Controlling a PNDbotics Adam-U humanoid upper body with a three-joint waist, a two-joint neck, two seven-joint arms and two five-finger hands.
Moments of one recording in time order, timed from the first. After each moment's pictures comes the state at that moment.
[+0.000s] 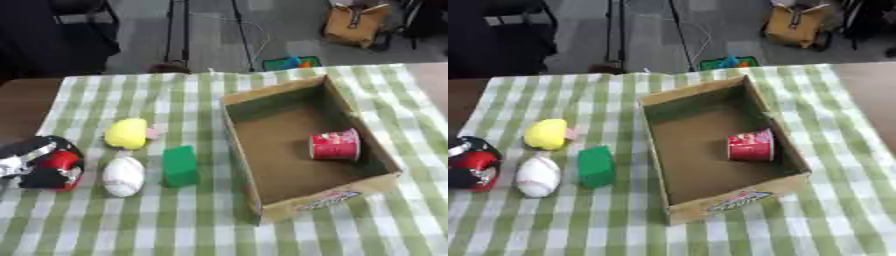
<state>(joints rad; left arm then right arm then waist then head) -0.43 0.85 -0.13 -1.44 -0.47 0.15 -0.42 -0.47 -0.24 -0.24 -1.98 0.43 -0.25 -0.83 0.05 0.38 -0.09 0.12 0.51</state>
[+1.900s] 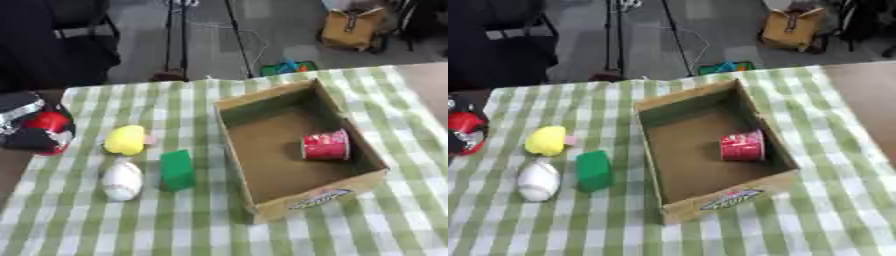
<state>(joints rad) -0.59 0.95 -0.14 -1.56 -0.51 0.22 -0.57 -0.45 -0.24 -0.24 -1.98 0.43 -0.25 -0.82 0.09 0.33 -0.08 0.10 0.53</state>
